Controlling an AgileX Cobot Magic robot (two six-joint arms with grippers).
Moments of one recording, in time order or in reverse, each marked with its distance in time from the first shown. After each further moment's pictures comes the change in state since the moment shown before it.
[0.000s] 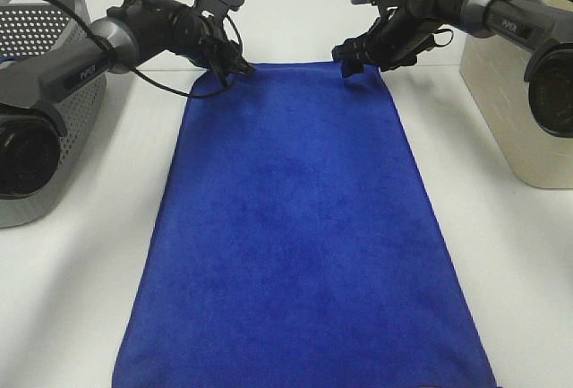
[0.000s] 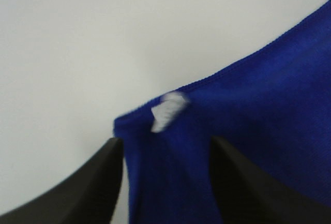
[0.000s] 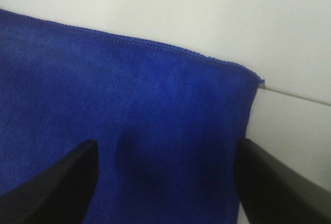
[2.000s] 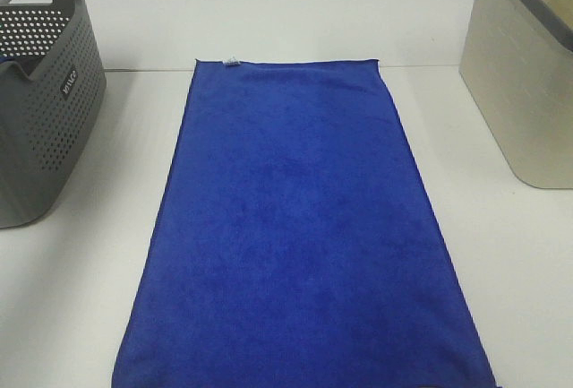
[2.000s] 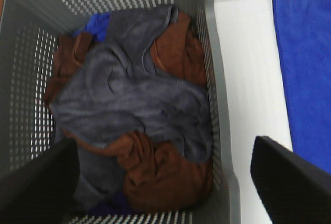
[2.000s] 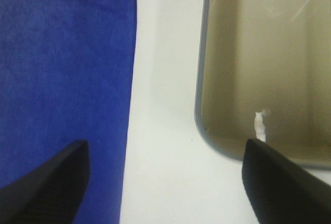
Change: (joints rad) left arm 0.293 -1.103 0.732 -0.081 0.737 -0.147; right arm -0.210 -1.166 0.716 -0.059 0.589 0.124
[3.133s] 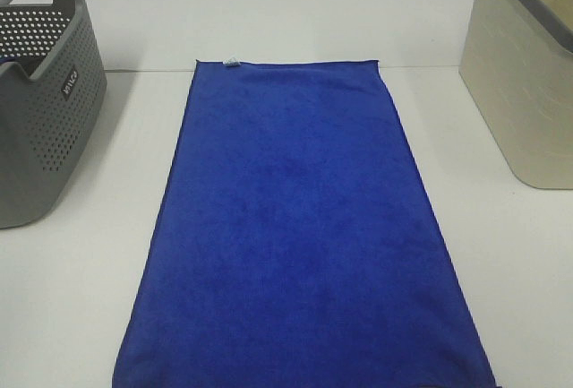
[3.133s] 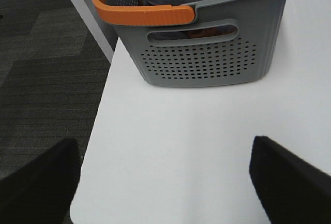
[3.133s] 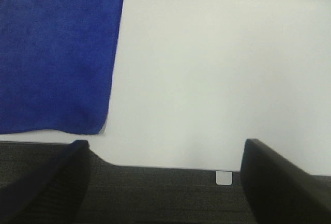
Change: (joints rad) left arm 0.000 -1.529 1.281 0.200 -0.149 -0.073; right arm 0.000 -1.296 1.096 -0.045 0.004 0.000
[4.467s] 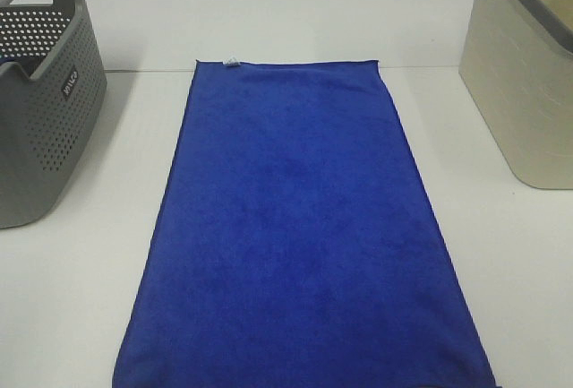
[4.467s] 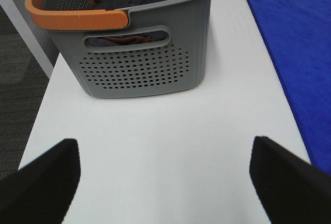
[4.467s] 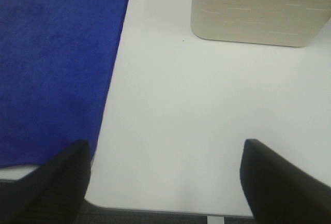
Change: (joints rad) left arm 0.008 -0.211 0.070 -0.222 0.018 0.091; right arm 0.000 -0.241 0.125 -0.013 -0.105 -0.028
